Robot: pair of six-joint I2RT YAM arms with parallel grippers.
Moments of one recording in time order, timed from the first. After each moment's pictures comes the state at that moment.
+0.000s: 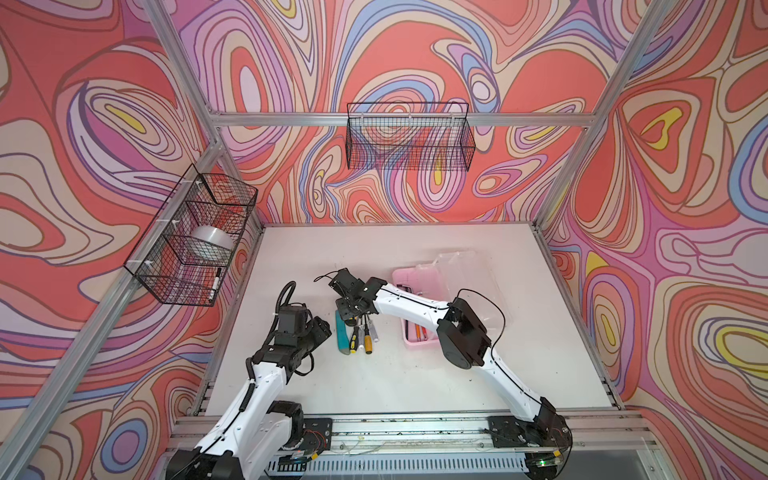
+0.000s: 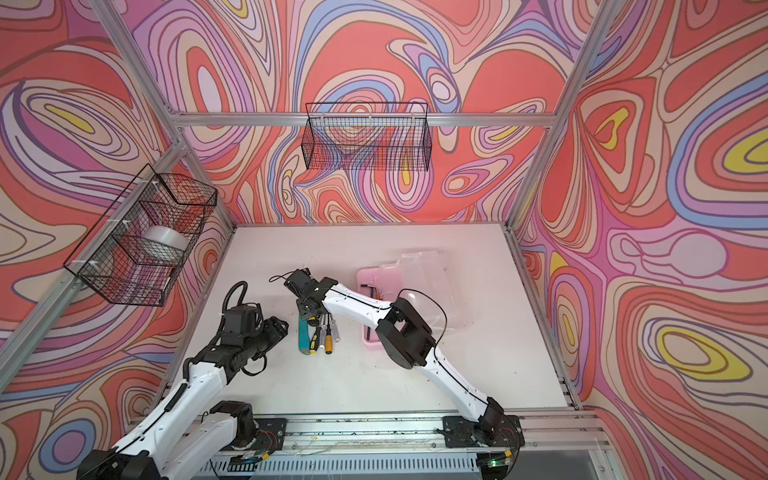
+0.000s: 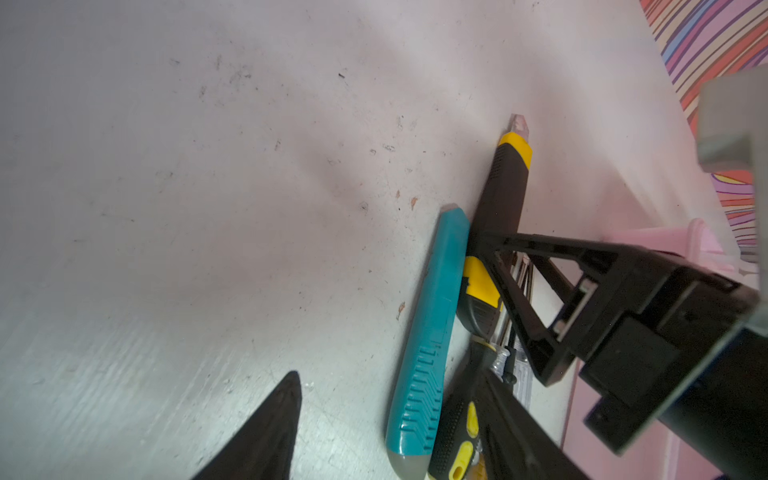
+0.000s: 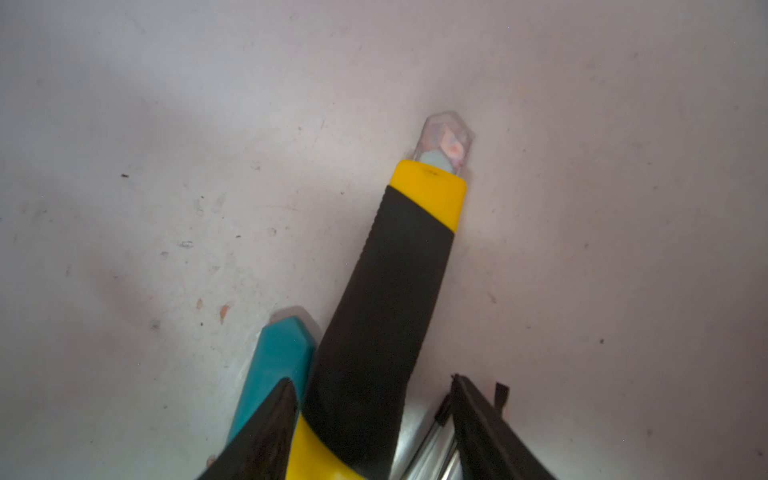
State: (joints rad) left arm -0.10 0.89 0.42 -0.39 0.07 -0.82; right arm 0.96 2.51 2.20 -0.75 0.14 0.49
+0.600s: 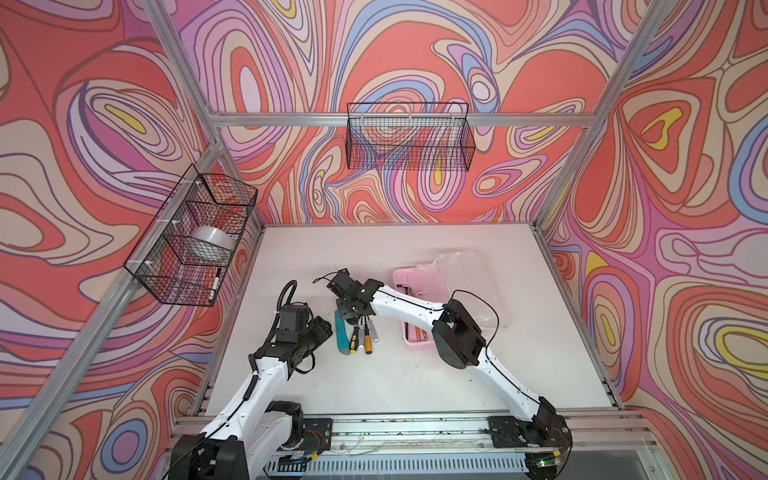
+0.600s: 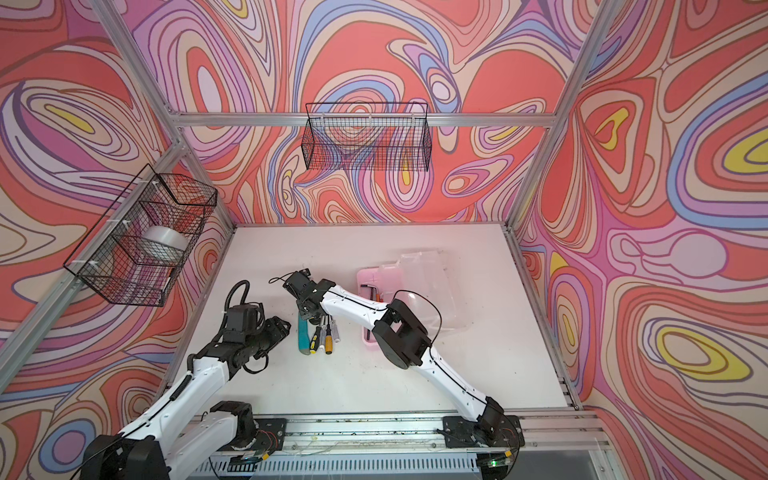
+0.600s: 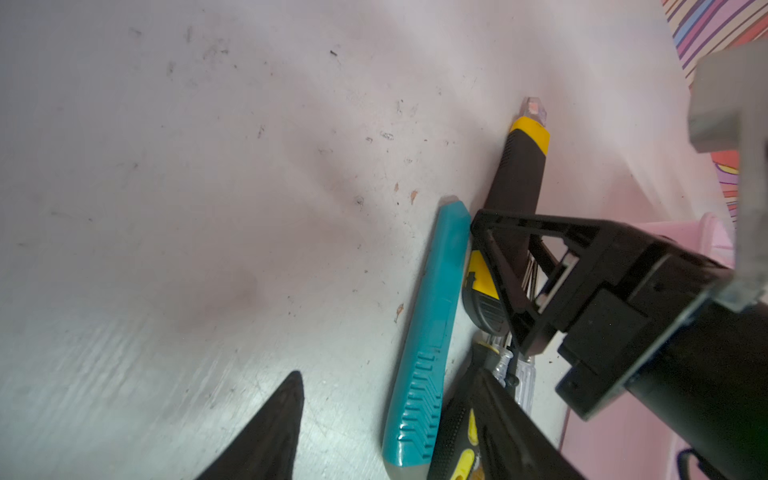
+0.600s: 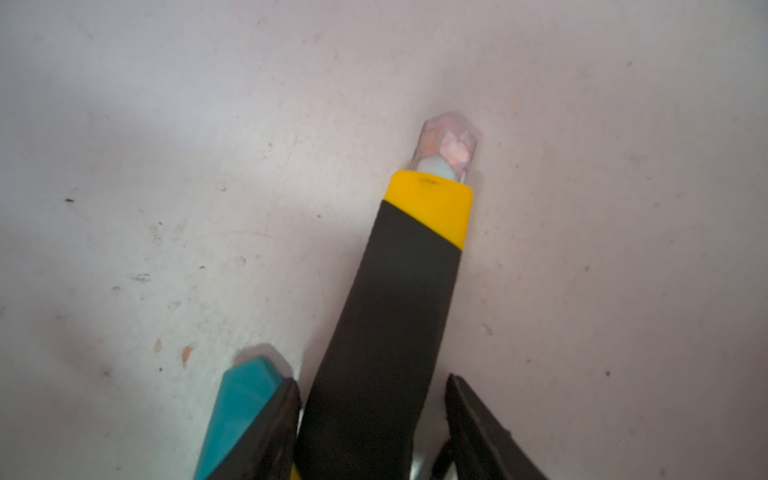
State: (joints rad) left arm -0.09 0.96 0.42 -0.35 0.12 -0.82; right arm 0.96 2.57 2.26 -0.76 0.20 0.50
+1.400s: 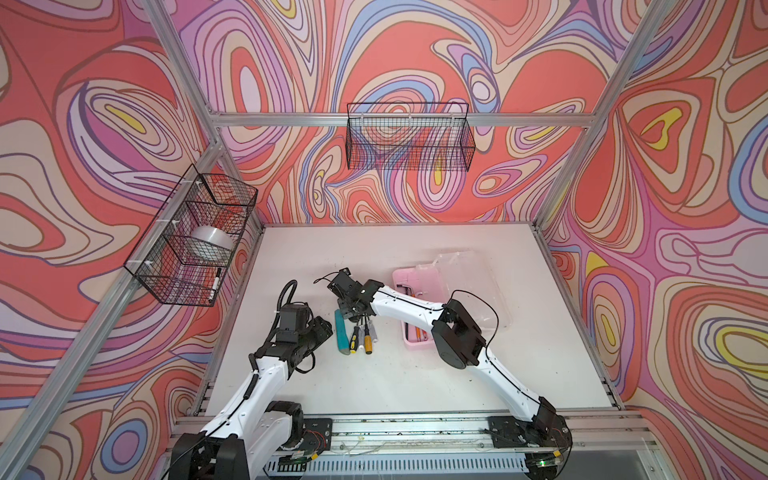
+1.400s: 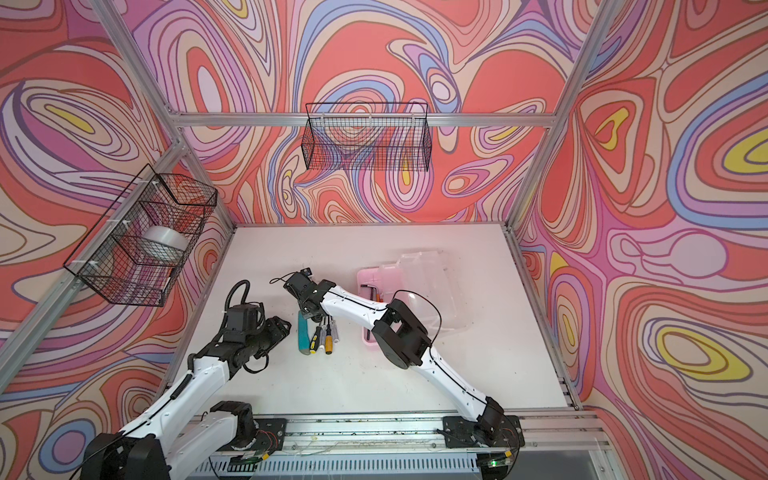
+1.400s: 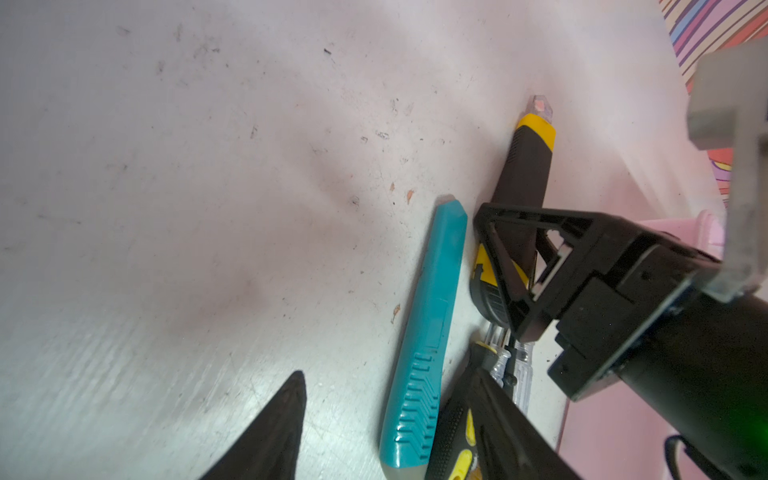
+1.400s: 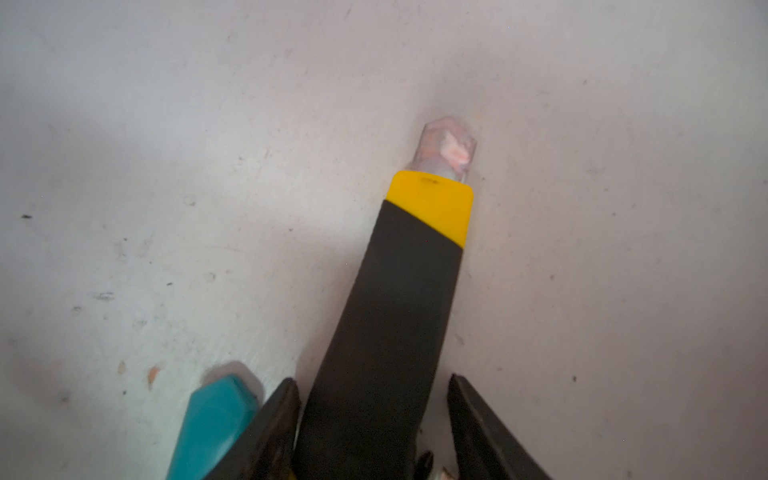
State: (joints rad) left arm -0.09 0.97 0.42 -0.34 0.13 -0.82; right arm 0.96 2.57 2.24 -0.74 0.24 0.49
